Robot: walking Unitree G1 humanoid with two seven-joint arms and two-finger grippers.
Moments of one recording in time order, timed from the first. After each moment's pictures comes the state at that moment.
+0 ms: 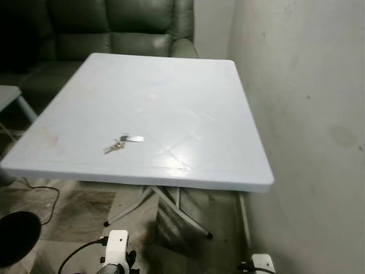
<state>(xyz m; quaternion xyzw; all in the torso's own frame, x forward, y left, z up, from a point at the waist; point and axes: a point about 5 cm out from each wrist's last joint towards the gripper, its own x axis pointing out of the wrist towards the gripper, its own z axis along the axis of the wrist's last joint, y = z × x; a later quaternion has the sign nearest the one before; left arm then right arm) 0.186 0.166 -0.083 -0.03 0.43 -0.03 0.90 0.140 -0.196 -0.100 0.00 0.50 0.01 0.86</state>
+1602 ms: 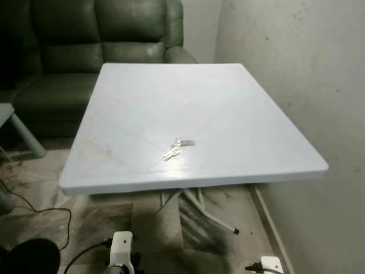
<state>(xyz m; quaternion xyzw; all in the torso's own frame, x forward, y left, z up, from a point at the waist) 0.179 0.173 -0.086 -0.04 0.44 -0.01 0.90 0.143 -0.190 -0.099 0.03 0.50 0.02 0.87</state>
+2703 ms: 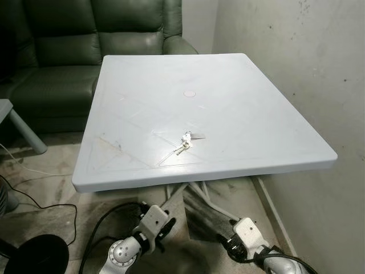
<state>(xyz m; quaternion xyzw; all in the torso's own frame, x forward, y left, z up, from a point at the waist) 0.237 0.104 -0.019 0.14 0.13 -0.37 0.91 0.222 -0.176 -0.027 -0.14 0.17 0.30 0.93</state>
